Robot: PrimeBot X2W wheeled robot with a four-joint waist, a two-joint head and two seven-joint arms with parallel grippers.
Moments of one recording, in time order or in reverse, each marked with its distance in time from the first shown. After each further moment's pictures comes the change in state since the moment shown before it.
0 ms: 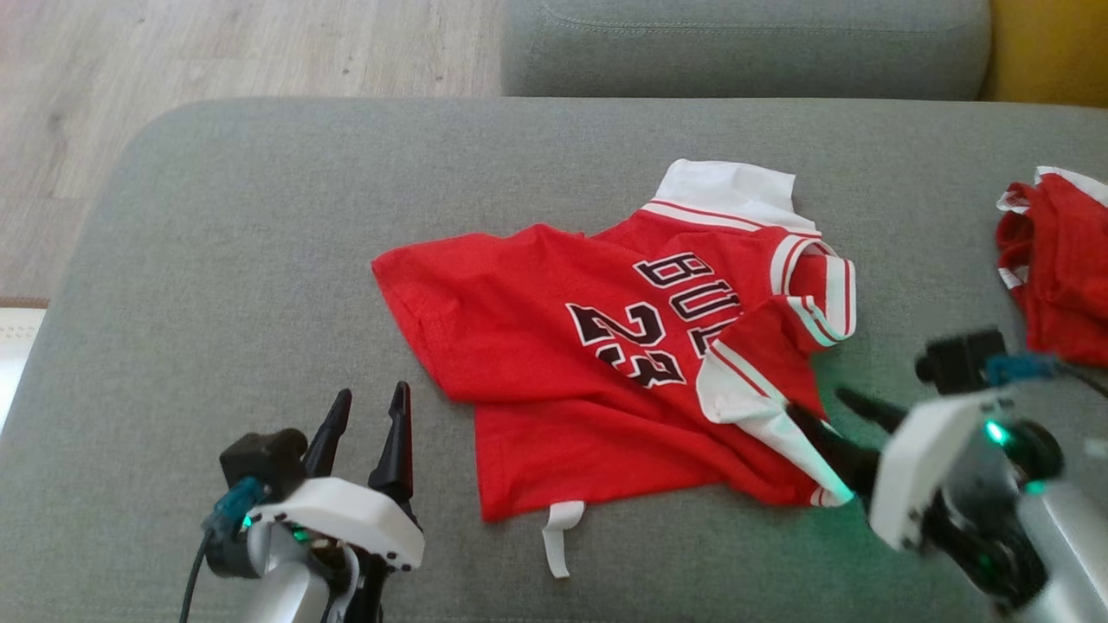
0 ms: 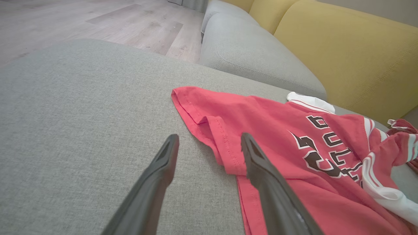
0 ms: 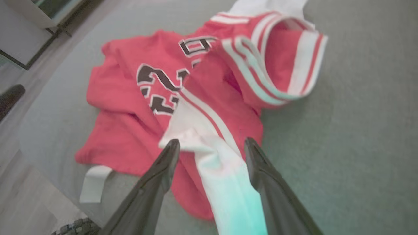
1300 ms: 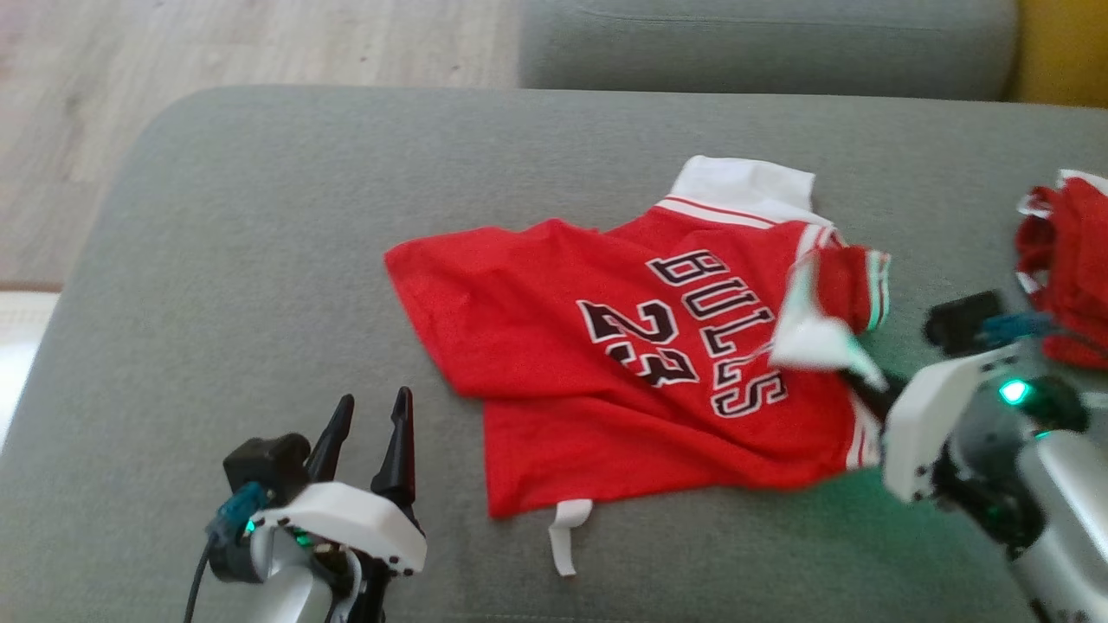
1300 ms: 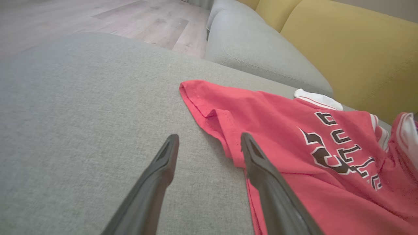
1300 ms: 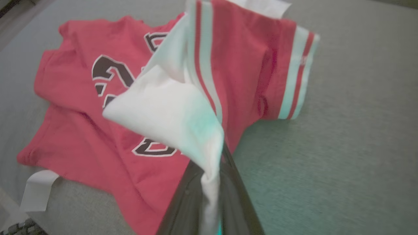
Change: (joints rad) left arm -0.001 -0.003 -0.012 0.020 -0.011 -0.001 -0.015; right arm -0.141 -0.047 0.090 0.184 -0.069 0.000 -0.025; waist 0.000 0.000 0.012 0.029
